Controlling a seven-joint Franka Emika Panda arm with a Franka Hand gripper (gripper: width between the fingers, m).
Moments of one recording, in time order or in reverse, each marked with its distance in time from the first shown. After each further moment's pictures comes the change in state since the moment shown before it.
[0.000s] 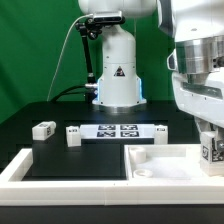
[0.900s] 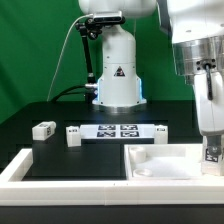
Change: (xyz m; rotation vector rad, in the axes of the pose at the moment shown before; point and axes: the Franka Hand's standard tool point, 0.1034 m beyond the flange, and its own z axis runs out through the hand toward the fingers) arm 0.002 -0.001 0.000 -0.002 -0.023 0.184
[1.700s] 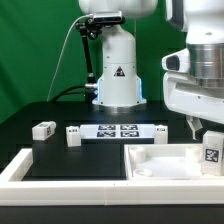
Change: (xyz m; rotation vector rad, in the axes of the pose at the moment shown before) arm -0.013 0.003 0.007 -0.157 0.003 -0.882
